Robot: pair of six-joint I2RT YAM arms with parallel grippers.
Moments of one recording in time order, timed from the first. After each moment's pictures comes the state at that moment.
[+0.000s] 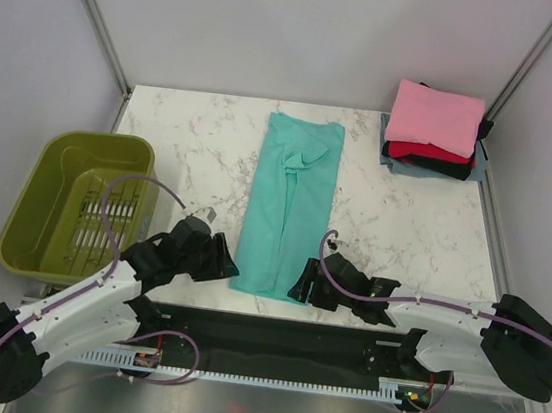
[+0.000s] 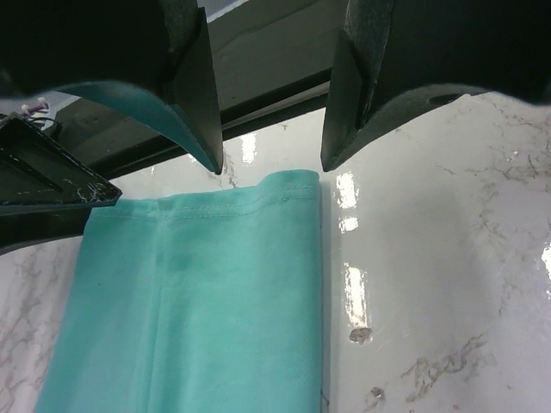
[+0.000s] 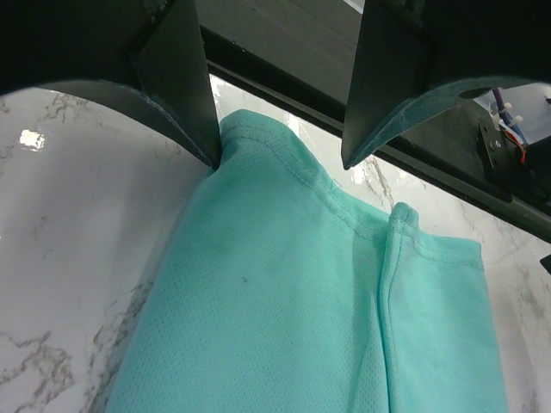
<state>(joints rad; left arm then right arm) -0.68 0.80 0.44 -0.51 0.05 -0.85 1.04 1.20 0.42 -0.06 0.08 1.11</state>
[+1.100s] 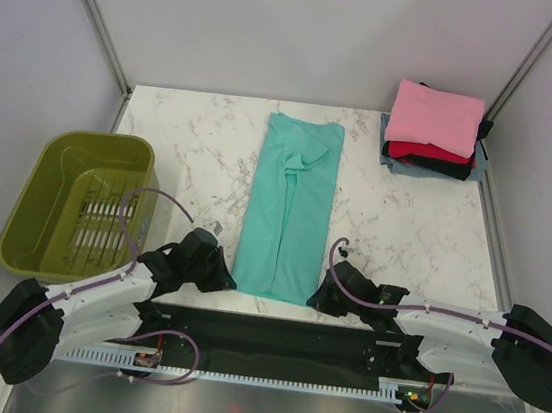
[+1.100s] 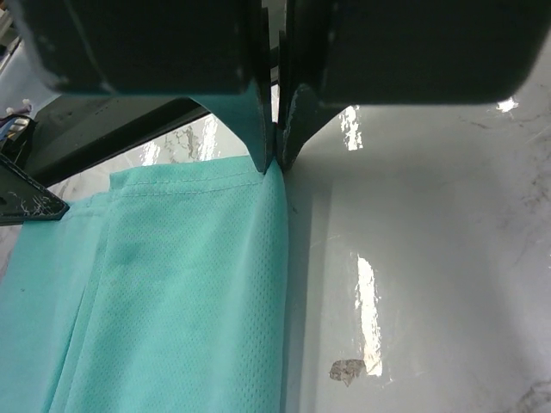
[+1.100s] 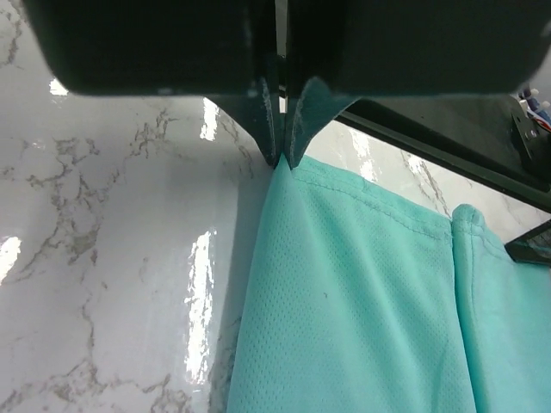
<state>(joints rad) -0.70 0.95 0.28 -0.24 0.11 -0.90 1.04 1.12 0.35 -0.11 0.11 1.14</state>
